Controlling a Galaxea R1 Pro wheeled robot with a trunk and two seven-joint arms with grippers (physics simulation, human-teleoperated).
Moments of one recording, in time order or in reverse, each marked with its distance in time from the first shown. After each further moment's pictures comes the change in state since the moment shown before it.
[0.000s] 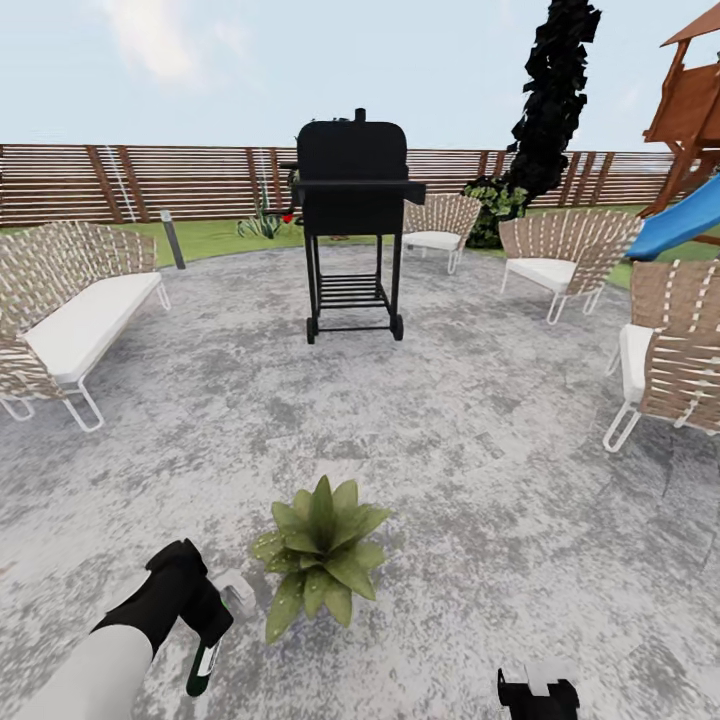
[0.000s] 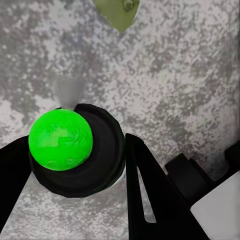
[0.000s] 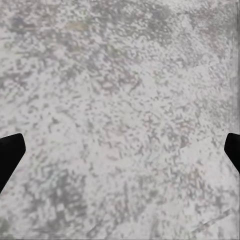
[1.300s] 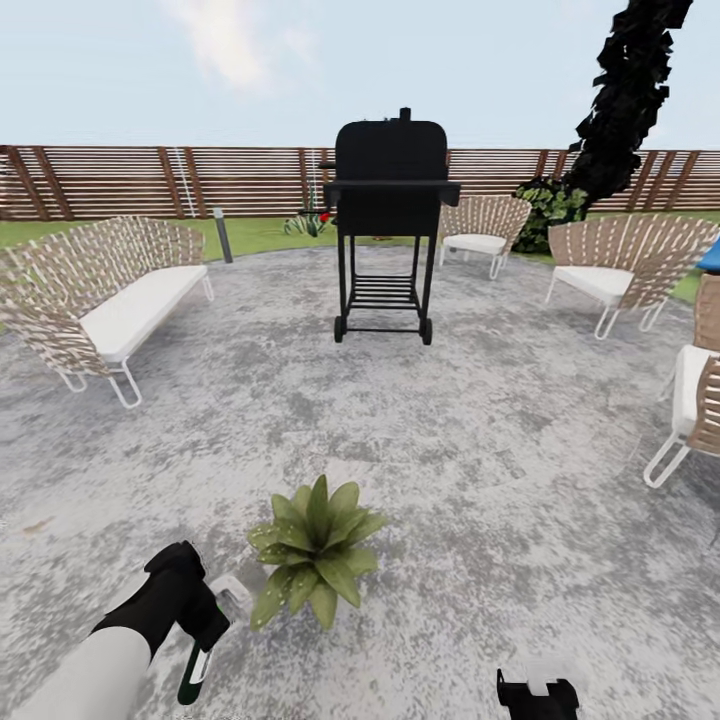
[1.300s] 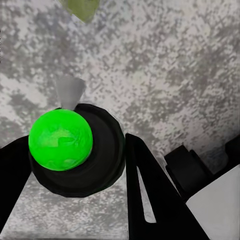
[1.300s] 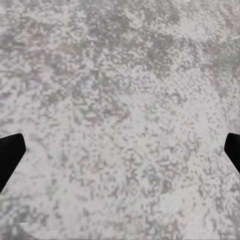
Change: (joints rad) left arm 0.004 0.004 0.001 0.003 -0.017 0.043 0.003; right arm 0.000 0.002 0.000 -0.001 0.000 0.001 0.002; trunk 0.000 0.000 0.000
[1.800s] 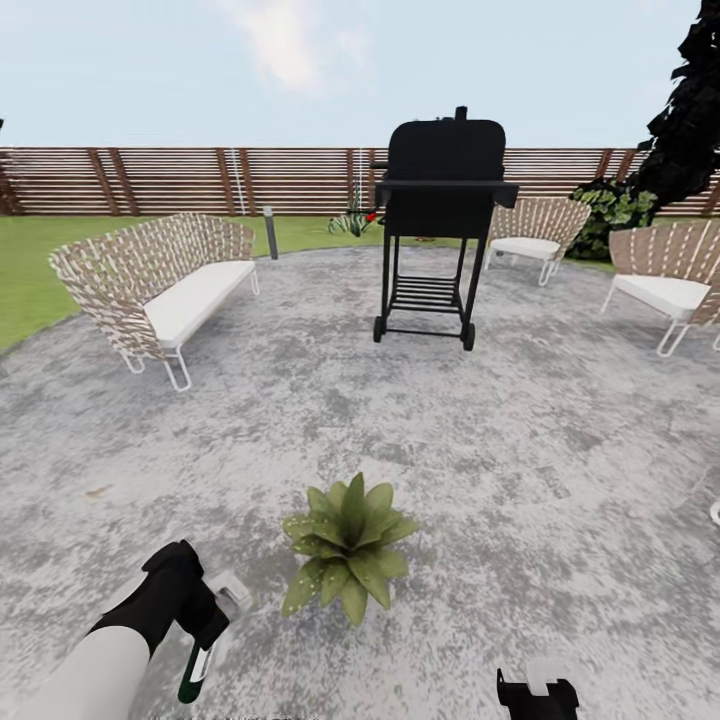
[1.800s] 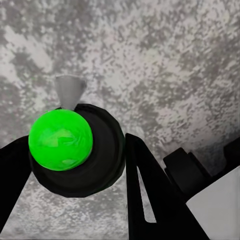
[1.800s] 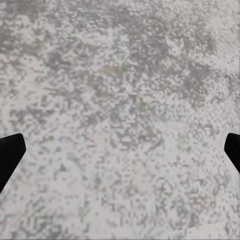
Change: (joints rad) left arm -0.001 0.002 0.012 -0.003 0.005 0.001 0.000; right arm 0.000 0.000 0.000 0.000 0.000 -0.001 0.000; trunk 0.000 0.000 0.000
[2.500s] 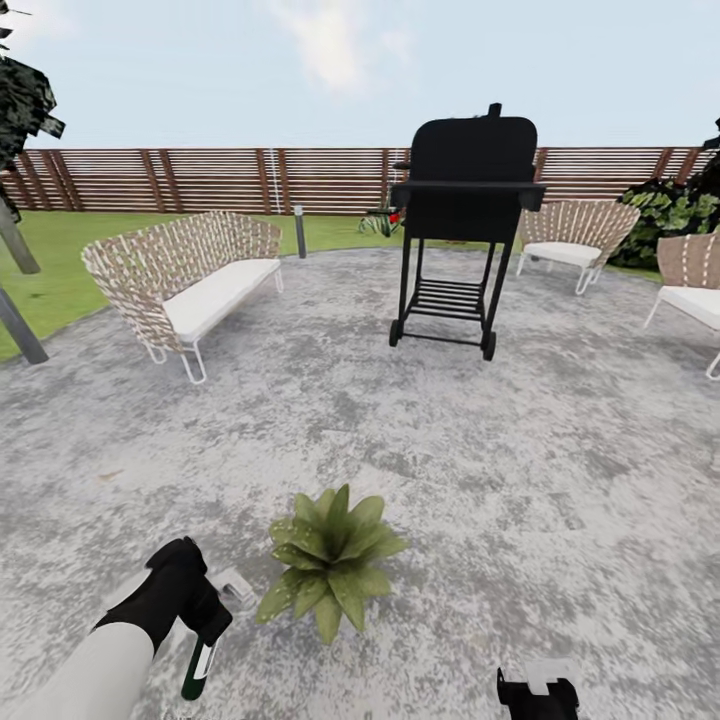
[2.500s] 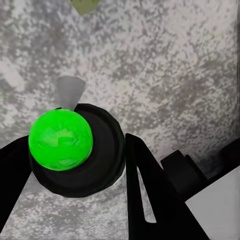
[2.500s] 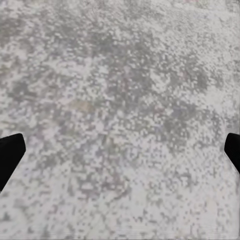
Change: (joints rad) left arm -0.009 -0.009 -0.001 0.000 0.000 0.019 0.000; right arm 0.000 -0.001 0.000 -0.001 0.000 -0.001 0.000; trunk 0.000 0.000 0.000
